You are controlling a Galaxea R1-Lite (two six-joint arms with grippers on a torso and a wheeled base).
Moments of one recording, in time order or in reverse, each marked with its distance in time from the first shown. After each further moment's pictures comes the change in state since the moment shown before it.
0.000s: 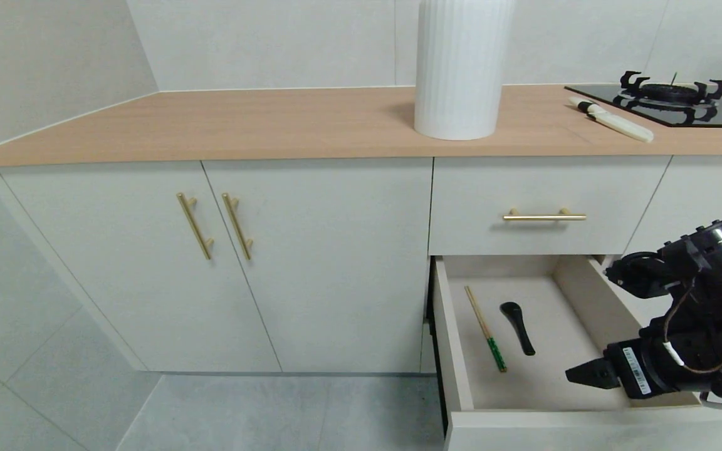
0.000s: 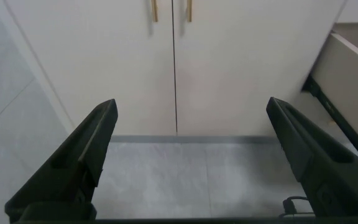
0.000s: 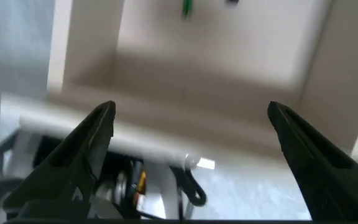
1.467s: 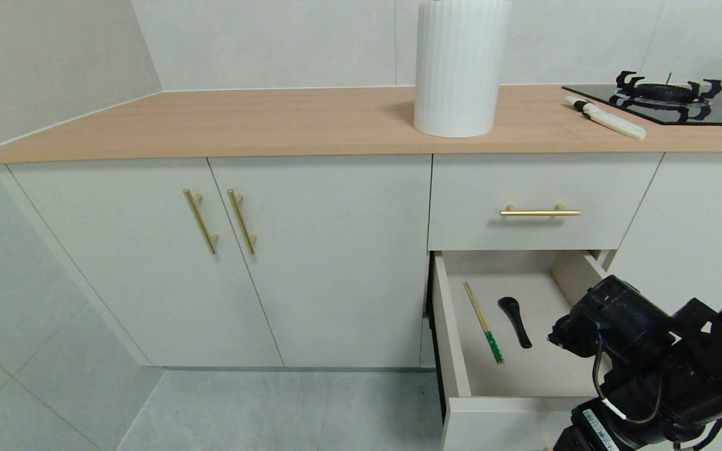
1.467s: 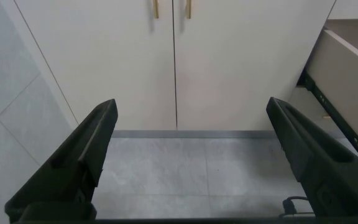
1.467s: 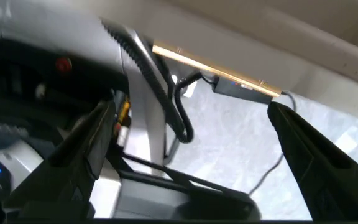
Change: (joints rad) left arm 0.001 0.000 0.000 0.000 0.000 0.000; right arm 0.130 0.212 -0.022 0.166 -0.017 0.045
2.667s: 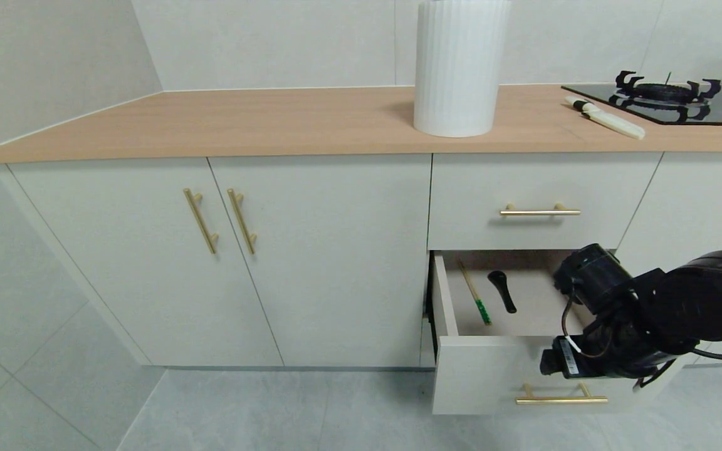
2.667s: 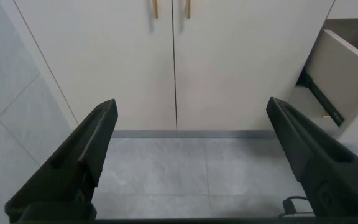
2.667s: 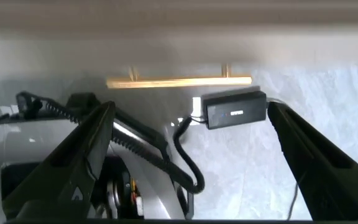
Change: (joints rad) left arm 0.000 0.000 0.000 0.000 0.000 0.000; right arm -0.143 0.153 -0.112 -0.185 -0.181 0.159
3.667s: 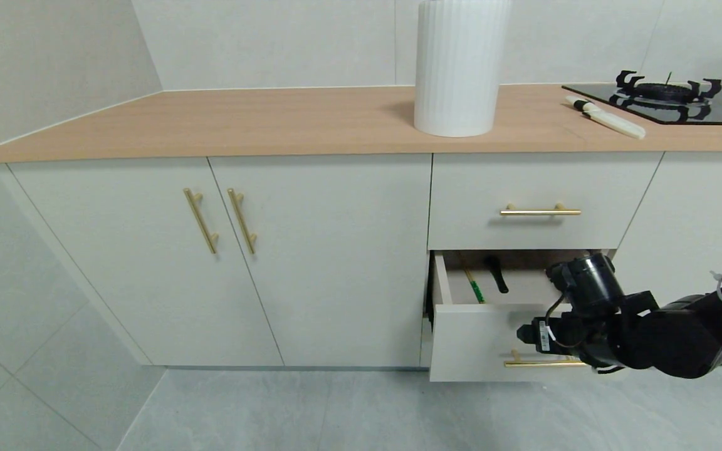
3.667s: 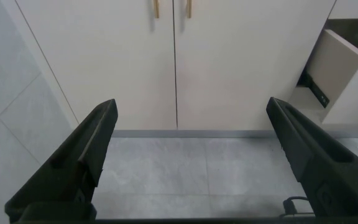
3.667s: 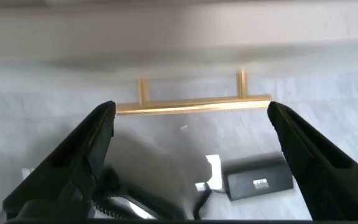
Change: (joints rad) left arm -0.001 0.000 0.000 0.000 0.000 0.000; right arm -0.037 0.111 0.172 -0.606 -0.035 -0.051
